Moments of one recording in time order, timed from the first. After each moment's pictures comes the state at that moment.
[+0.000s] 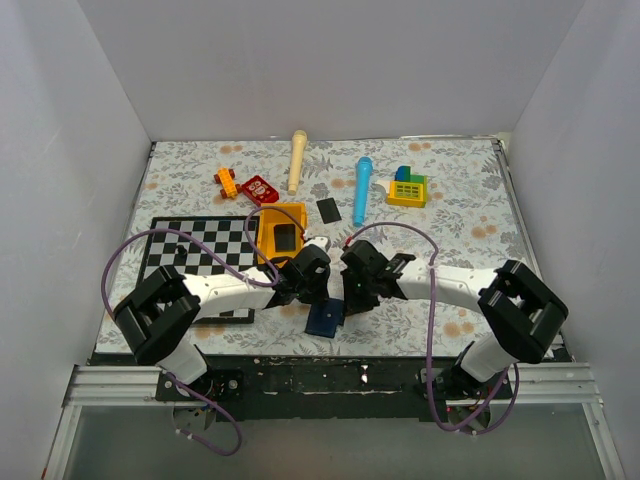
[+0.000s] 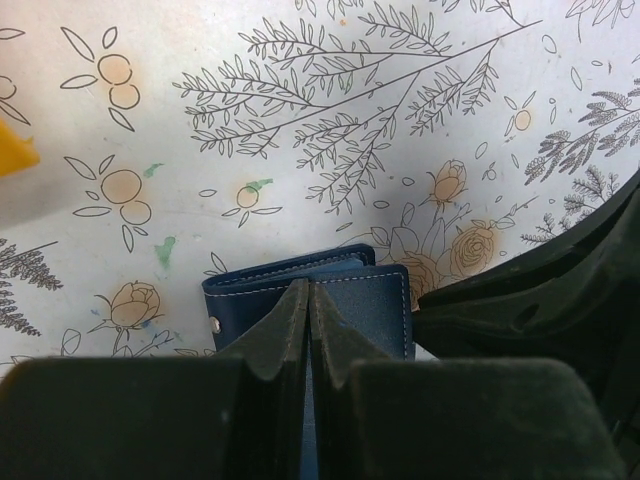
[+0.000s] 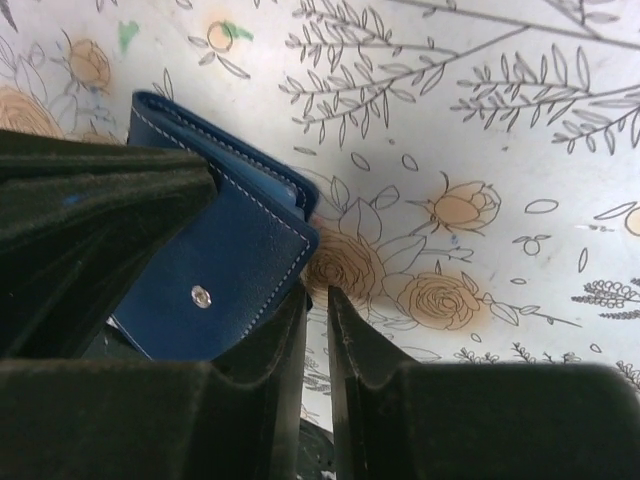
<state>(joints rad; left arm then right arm) -0.93 1.57 0.79 -0.13 -0.09 -0.68 0.91 1.54 0.83 -0.40 -0.09 0.73</state>
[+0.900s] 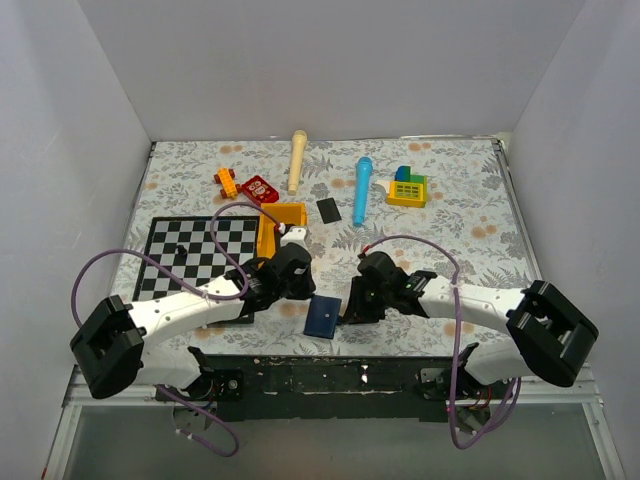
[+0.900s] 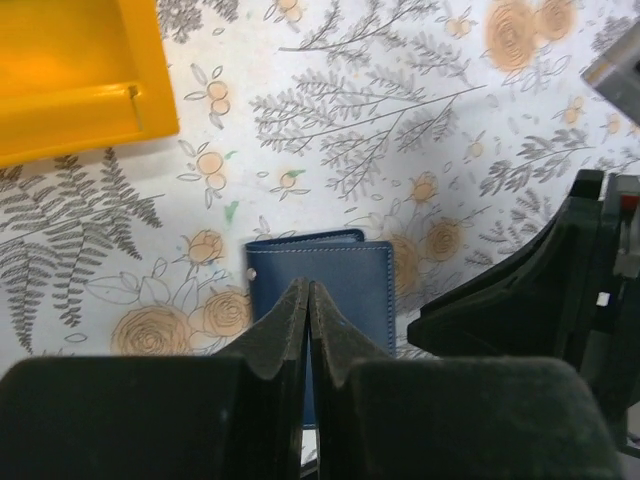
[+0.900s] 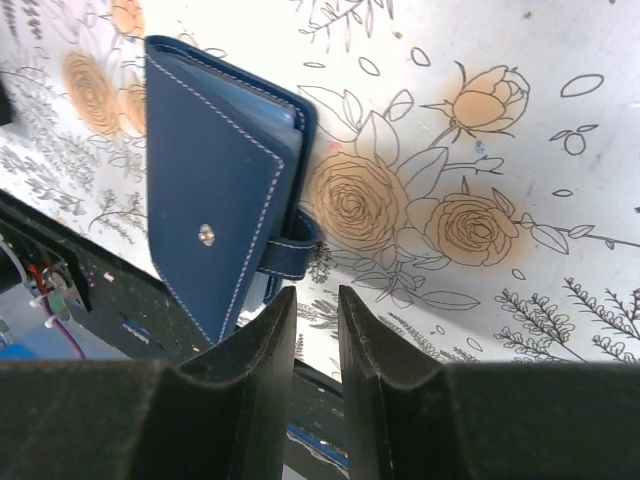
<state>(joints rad) -0.93 1.30 0.77 -0.26 -0.21 -0.72 0.91 1.34 0.62 -0.24 -0.18 0.91</state>
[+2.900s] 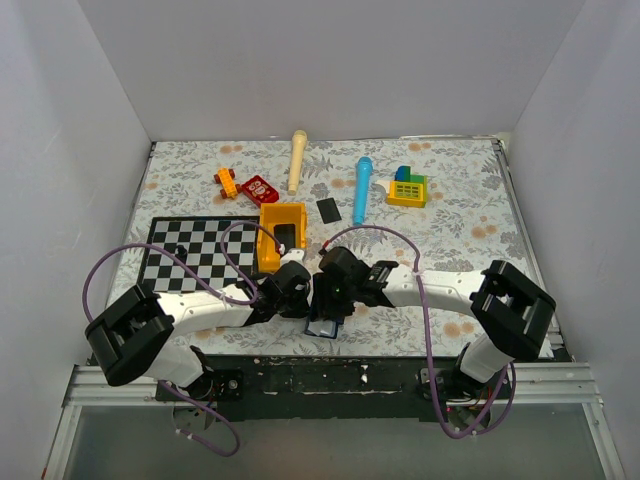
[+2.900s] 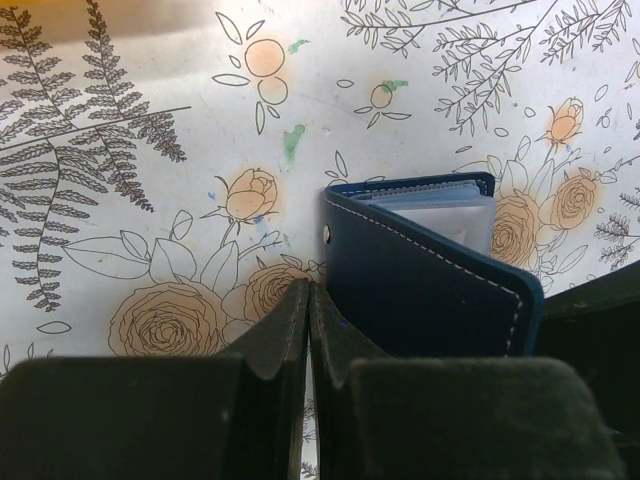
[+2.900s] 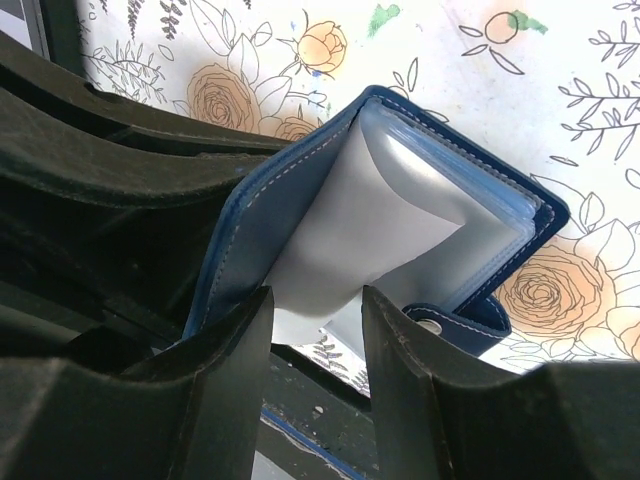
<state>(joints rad) -0.93 1.39 0.58 -0.12 -0.16 -0.76 1.05 1.58 0.89 -0.28 -0.13 0.86</state>
